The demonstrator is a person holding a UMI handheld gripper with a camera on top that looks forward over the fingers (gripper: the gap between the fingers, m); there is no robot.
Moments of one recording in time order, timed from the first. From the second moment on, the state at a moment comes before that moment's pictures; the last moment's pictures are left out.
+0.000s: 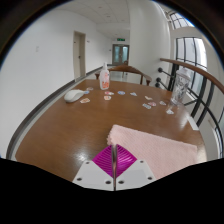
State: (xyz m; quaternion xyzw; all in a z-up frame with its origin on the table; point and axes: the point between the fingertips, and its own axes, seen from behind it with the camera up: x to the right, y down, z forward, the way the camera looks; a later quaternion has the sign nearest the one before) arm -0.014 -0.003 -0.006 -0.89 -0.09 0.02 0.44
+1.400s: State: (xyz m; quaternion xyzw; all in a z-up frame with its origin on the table) arm 0.160 -0.187 0.120 -0.83 0.05 -0.03 0.56
